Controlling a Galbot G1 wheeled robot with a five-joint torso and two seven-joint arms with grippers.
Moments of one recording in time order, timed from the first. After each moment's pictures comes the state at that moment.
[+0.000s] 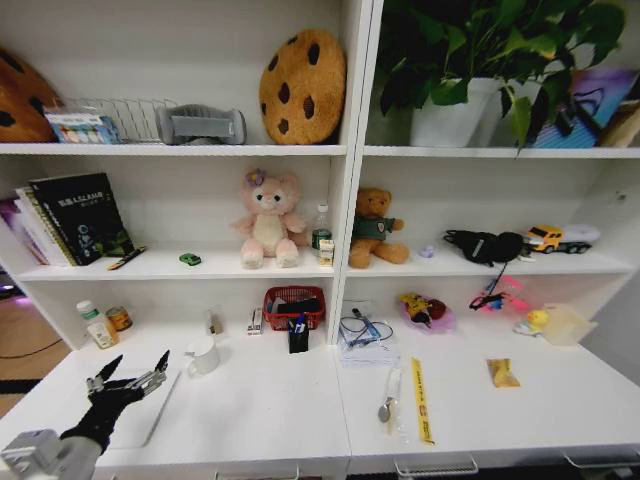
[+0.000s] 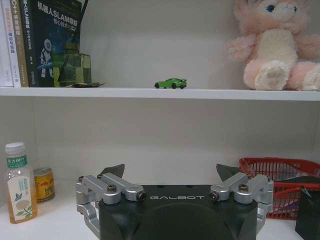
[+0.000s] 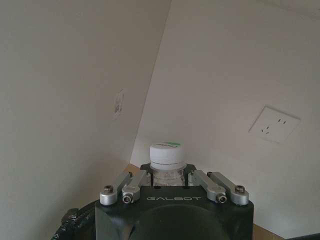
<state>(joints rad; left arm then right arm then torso) 1.97 -1.20 -1.09 -2.39 -0.66 0.21 -0.01 -1.10 1.38 0.44 0.52 -0.27 0.55 -0.11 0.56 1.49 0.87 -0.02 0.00</state>
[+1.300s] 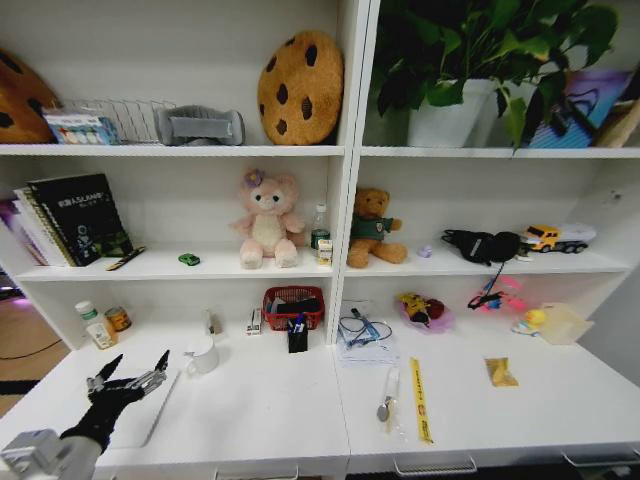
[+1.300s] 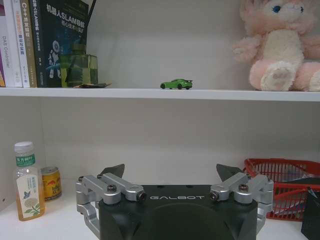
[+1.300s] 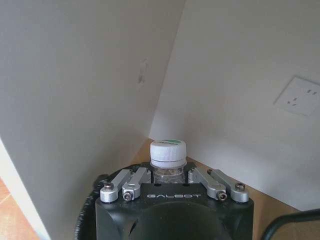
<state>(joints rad) 1.97 -1.20 -1.09 -2.39 -0.66 0.21 -0.01 -1.14 1.40 0.46 0.49 -0.29 0.53 -0.12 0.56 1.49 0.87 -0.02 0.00</state>
